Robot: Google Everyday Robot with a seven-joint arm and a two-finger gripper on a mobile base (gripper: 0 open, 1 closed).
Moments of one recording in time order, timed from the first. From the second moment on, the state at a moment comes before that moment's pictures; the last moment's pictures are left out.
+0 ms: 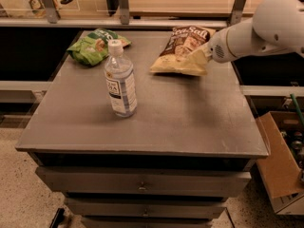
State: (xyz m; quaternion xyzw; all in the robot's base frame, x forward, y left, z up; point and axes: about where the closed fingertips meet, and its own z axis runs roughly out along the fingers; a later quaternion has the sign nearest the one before) arm 0.694 -0.150 0.872 -0.35 0.83 0.12 0.42
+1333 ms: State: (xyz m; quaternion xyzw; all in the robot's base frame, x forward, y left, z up) arm 0.640 -0.185 0.901 -0.36 0.83 0.09 0.41
